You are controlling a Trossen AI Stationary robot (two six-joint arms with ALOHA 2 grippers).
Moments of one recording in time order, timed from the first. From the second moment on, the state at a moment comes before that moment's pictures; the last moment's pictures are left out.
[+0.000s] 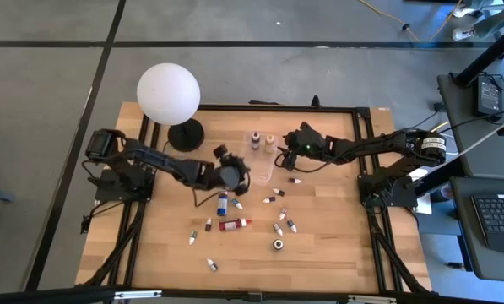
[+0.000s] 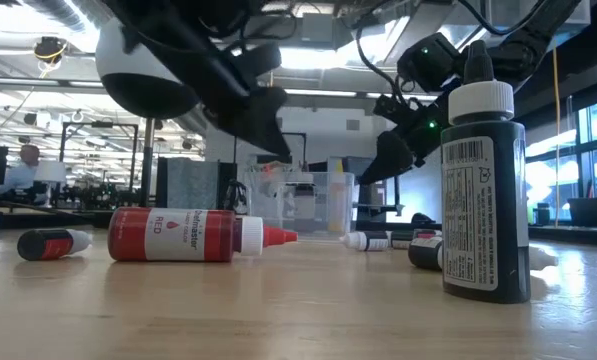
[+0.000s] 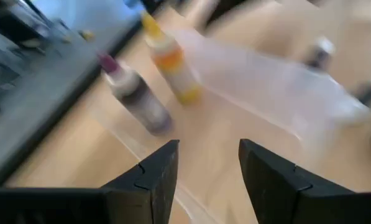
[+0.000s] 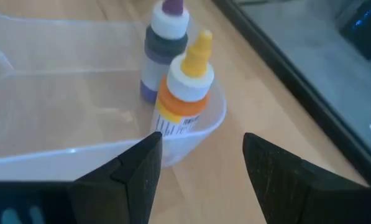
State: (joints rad) left arm -0.11 1.62 0.89 -0.04 -0.69 -0.25; right arm -0.30 1.50 0.61 0.30 0.26 -0.07
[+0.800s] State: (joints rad) left arm -0.13 1.72 0.88 -0.41 -0.89 -0.67; right arm -0.34 1.50 0.61 0.25 0.27 -0.05
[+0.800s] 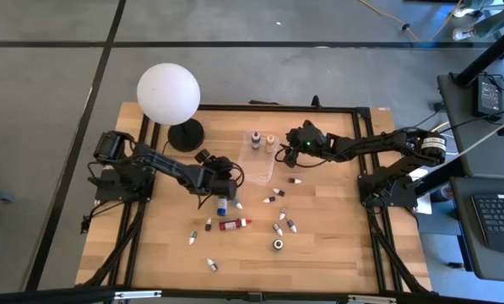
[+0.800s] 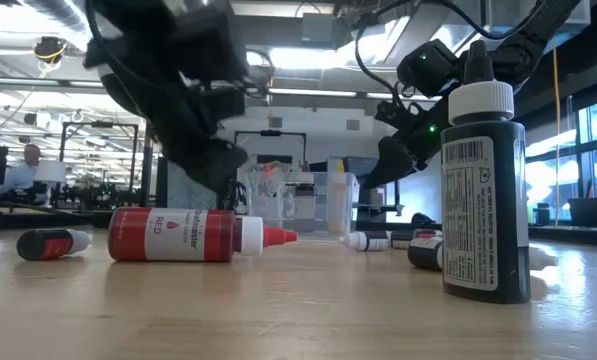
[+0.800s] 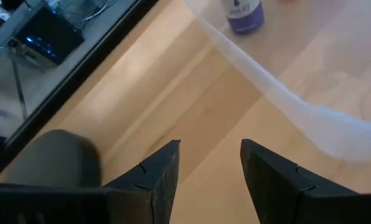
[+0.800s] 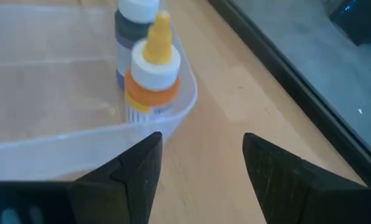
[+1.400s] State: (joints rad) left arm -0.12 1.78 0.88 -0.06 -0.81 -0.46; right arm -0.33 1.50 0.61 0.13 0.24 -0.02
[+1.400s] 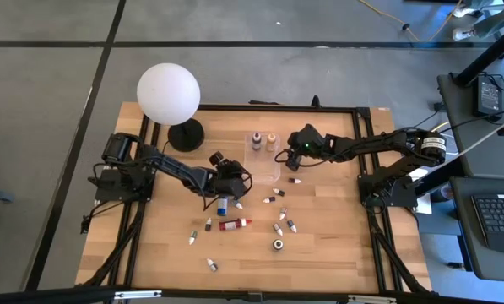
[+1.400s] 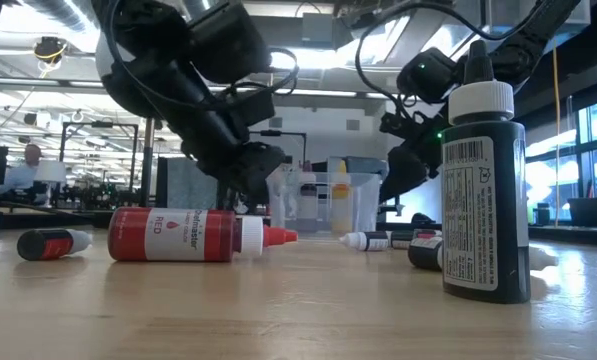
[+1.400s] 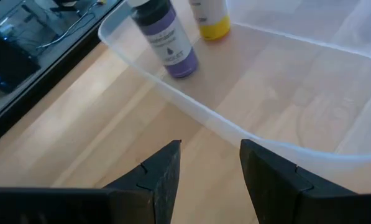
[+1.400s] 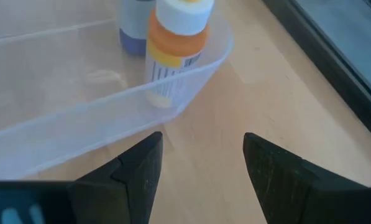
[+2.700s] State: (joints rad) left arm -0.28 1.27 0.41 0.60 -0.16 -0.10; right arm 0.13 1.12 0.61 0.00 -0.02 0.05
